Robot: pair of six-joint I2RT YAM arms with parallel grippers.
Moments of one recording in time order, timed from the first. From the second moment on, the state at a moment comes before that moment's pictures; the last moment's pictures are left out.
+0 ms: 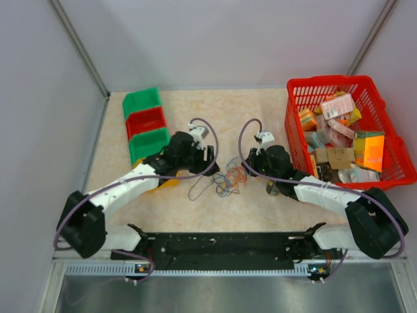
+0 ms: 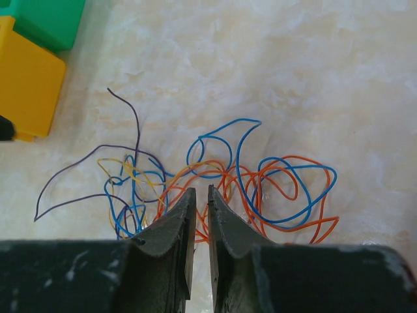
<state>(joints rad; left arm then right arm) -0.60 1.25 0.86 -0.23 0.20 -0.44 0.60 1.30 0.55 0.30 -0.05 0.34</state>
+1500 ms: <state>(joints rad) -0.79 1.45 1.15 -0.33 -0.06 -0.21 0.60 1.33 0.55 0.31 -0.10 0.31</state>
